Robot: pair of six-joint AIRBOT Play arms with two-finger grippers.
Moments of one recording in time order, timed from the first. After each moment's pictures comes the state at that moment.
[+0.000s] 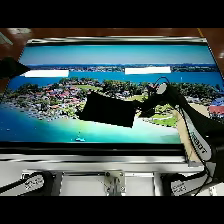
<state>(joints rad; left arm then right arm) 0.34 -1.27 1.54 0.80 -1.30 -1.20 0.16 -1.68 1.22 -1.00 1.12 1.65</state>
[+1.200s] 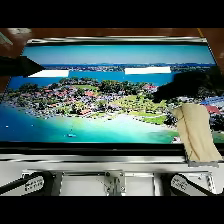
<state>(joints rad) 0.21 -1.27 1.54 0.75 -1.30 -1.22 -0.61 -1.25 1.34 -0.74 1.21 1.39</state>
